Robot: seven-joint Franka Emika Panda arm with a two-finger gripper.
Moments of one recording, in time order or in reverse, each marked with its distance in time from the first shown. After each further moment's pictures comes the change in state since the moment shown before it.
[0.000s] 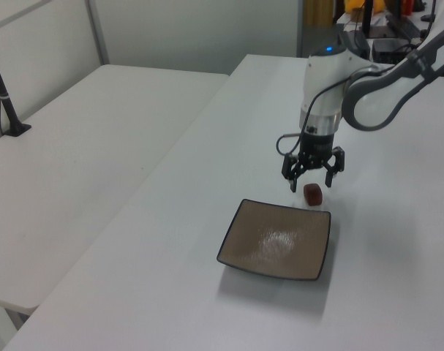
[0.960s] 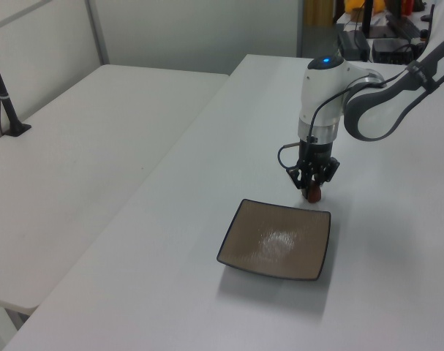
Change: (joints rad) arm 0.016 0.019 0.006 0.010 -0.137 0.007 -0.004
